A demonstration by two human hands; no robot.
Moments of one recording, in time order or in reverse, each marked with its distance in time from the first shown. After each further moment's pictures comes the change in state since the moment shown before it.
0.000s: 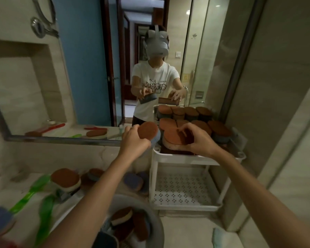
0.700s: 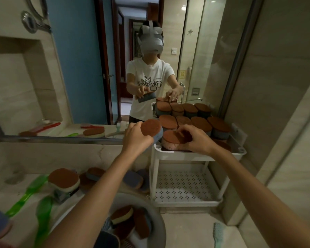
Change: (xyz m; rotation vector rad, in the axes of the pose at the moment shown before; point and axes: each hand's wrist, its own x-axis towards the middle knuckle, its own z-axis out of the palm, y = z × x) left_hand 0.012 -0.006 0.005 0.041 -0.022 0.067; right_hand 0.006 0.003 0.013 -0.047 -0.088 0.086
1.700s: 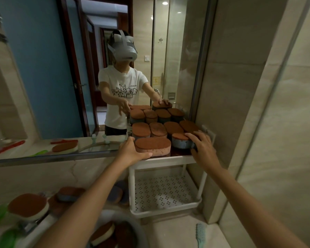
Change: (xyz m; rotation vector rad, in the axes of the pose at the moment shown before) left_hand 0.024 0.006 0.056 0.083 -0.239 0.102; right_hand -0.057 0.077 -0.007 -0.260 0.401 0.185
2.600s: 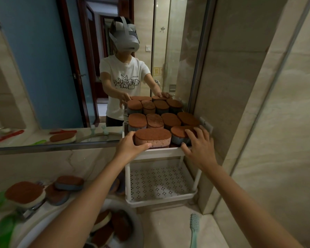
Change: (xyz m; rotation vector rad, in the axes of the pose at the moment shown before) left_hand -0.009 0.001 0.023 -0.160 0.073 0.028; right_hand -0.014 -0.008 0.000 -0.178 -0.029 0.092
